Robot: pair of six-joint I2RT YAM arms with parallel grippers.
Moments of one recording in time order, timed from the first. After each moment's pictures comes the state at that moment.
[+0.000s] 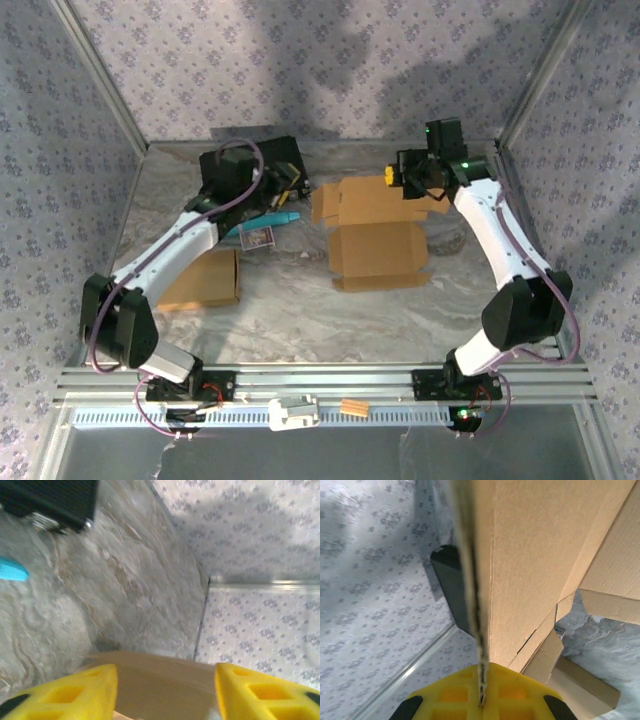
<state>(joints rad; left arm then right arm) -0.45 1.47 1.16 -0.19 0.23 -1.27 0.20 1.55 1.56 -0.77 -0.37 1.70</state>
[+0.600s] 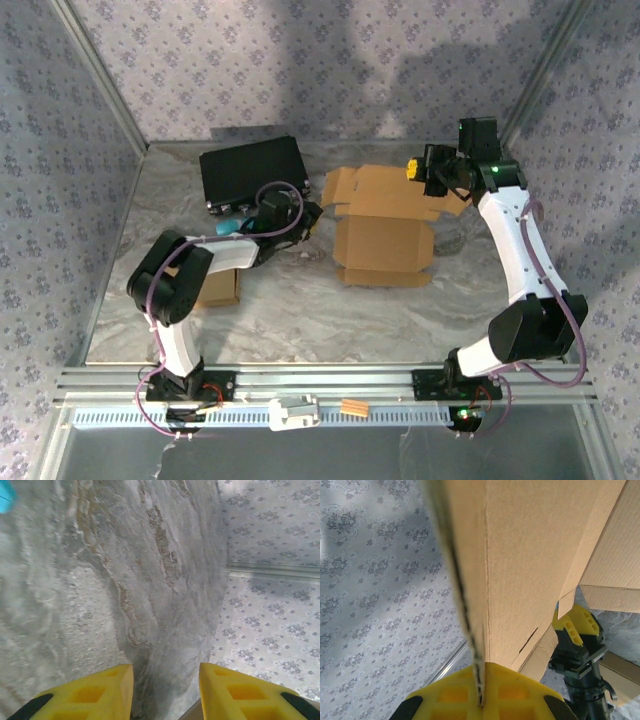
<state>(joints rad) -0.59 1.83 0.95 0.44 0.22 -1.42 0.09 1.47 1.55 -0.80 -0.44 1.79</state>
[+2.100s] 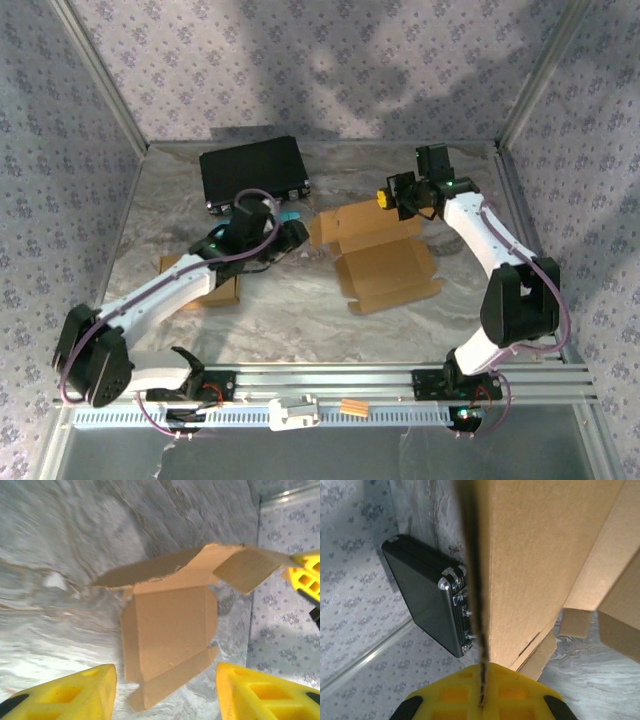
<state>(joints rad) -0.63 1.24 0.89 -0.30 0.17 -1.08 0.23 1.59 1.30 -0.53 -0.43 1.52</state>
